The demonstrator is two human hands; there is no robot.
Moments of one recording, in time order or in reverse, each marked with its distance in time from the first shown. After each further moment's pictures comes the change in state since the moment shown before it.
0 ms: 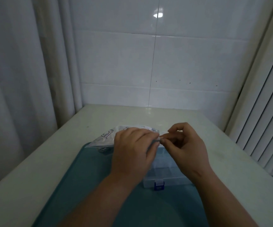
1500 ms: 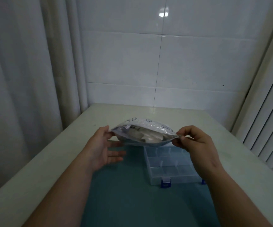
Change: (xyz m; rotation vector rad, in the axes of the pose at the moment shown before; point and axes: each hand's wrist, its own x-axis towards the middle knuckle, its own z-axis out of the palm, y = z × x) left_hand 0.003 -0.095 -0.034 -1.175 -0.389 -1.459; right_hand 0.012 0.018 -0.004 0.361 -0.006 0.267
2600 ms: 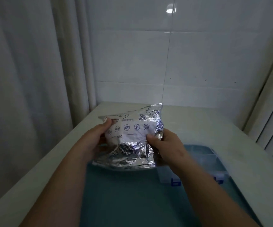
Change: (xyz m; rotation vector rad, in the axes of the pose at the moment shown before) left_hand 0.000 0.016 -0.037 0.110 0.164 0.239; right_hand 0.002 0.009 0.082 -0.081 -0.224 0.185
